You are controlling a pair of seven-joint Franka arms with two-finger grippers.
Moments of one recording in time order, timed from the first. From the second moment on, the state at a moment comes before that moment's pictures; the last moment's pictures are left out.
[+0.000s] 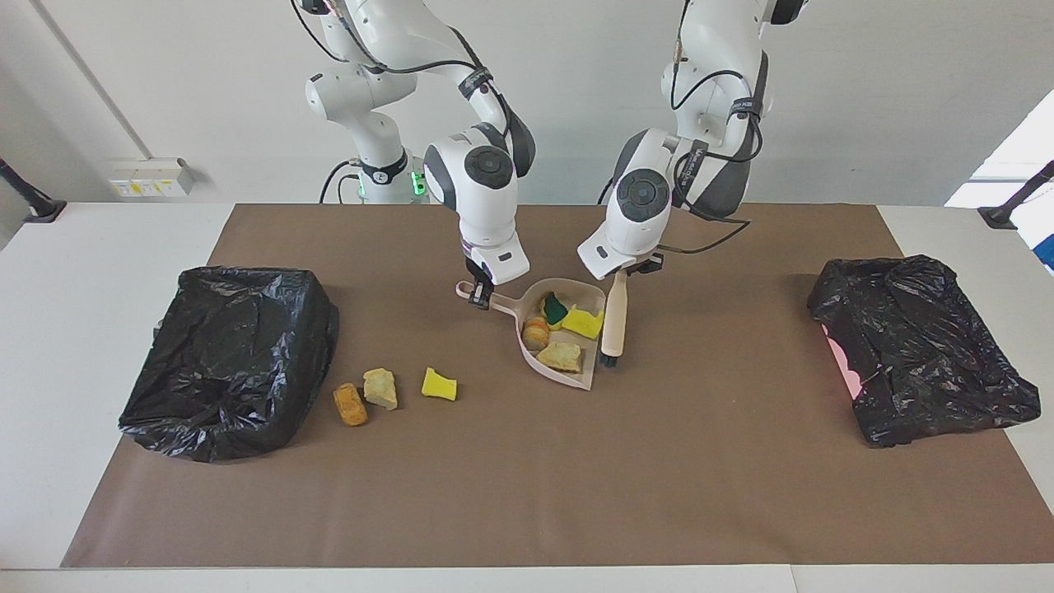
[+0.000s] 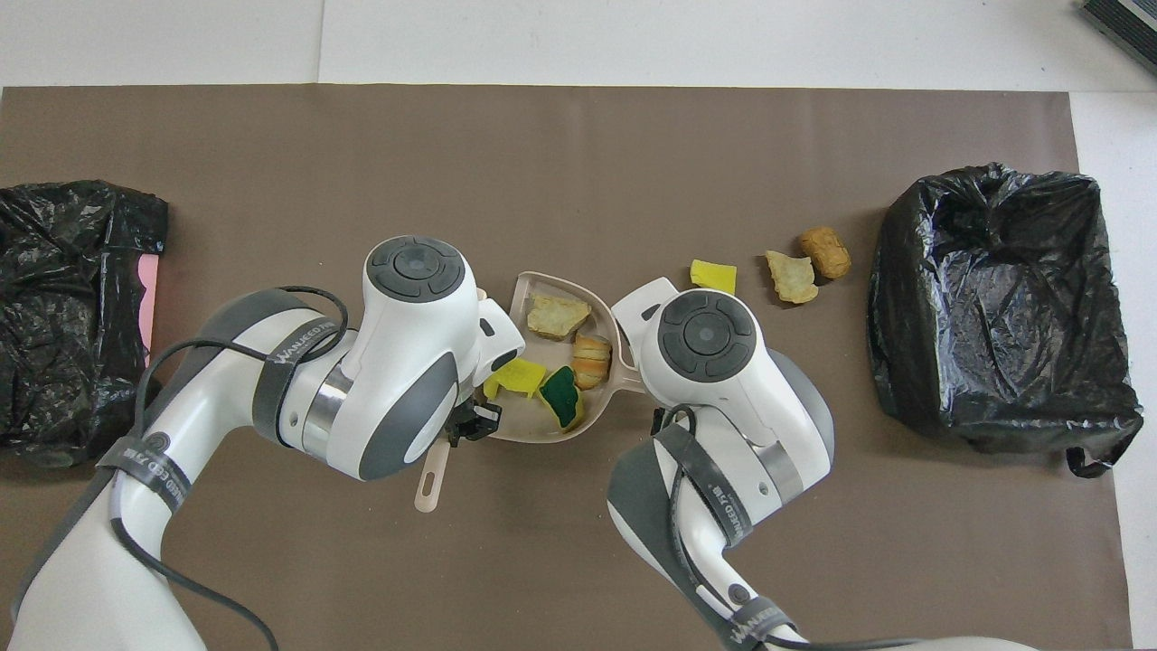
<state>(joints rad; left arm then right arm) -0.55 0.21 -0.01 -1.87 -0.07 1.71 -0.29 0.52 0.20 -0.02 -1.95 -0.05 2.06 -0.78</state>
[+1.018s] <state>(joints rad) -0.82 -0.01 -0.03 -2.24 -0.13 1.94 -0.67 0.15 -0.08 -0.03 -1.90 -0.06 1.78 -1.13</state>
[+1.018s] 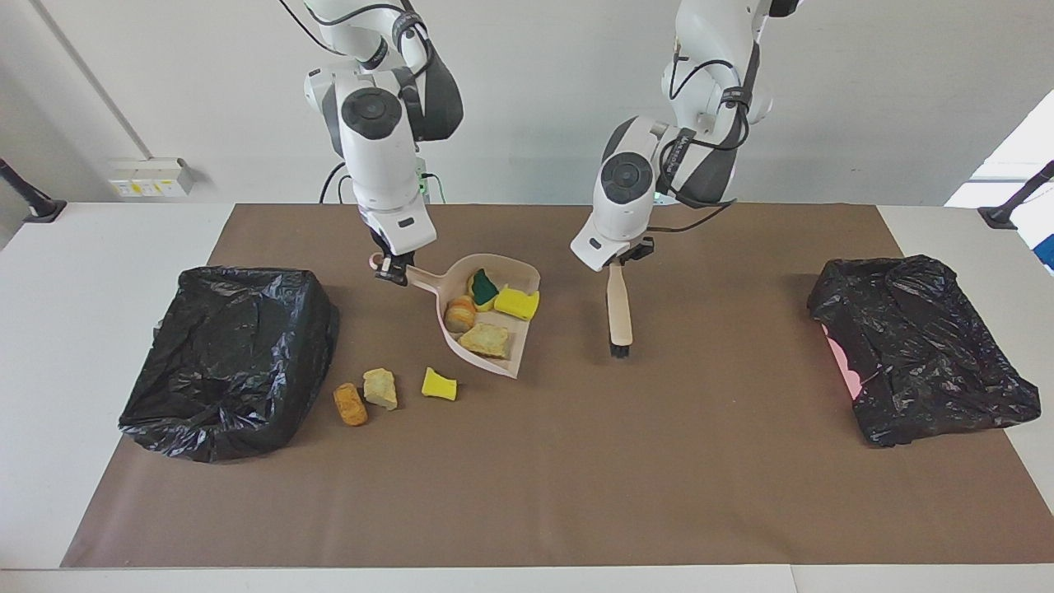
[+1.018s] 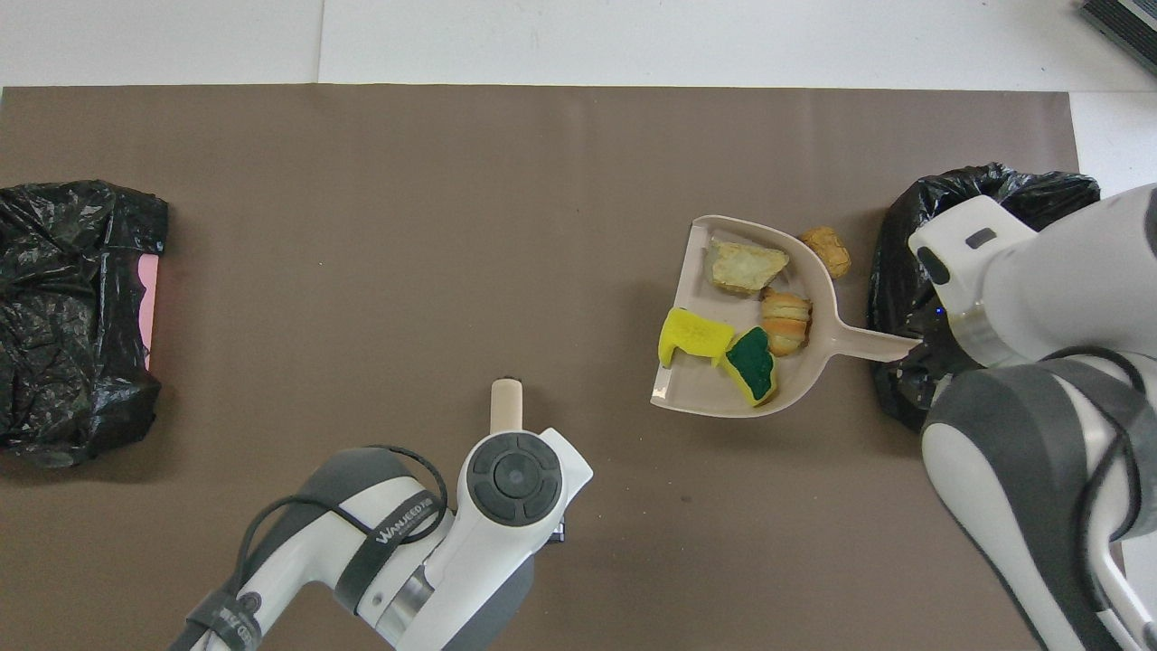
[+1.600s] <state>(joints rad) -0.98 -0.09 -0.03 -2.32 -0.27 1.99 -0.79 -0.16 -0.09 -0.04 -1.84 -0.04 1.73 -1.42</state>
